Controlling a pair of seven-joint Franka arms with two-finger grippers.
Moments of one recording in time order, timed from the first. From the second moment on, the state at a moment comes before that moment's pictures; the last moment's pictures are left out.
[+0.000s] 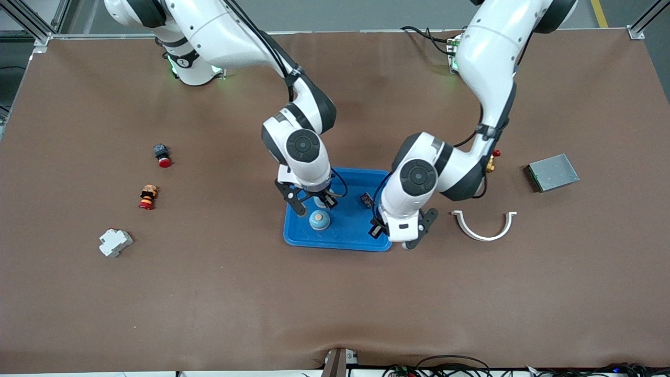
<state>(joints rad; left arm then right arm) -0.49 0.69 -0.06 -1.41 -0.05 2.15 -1.36 0.73 0.70 -0.05 -1.45 0.10 2.16 1.56</state>
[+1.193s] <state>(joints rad) -0.13 0.37 -0.06 -1.80 -0.02 2.04 -0.76 0.51 0.15 -0.05 -2.22 0.09 2.32 1.04</state>
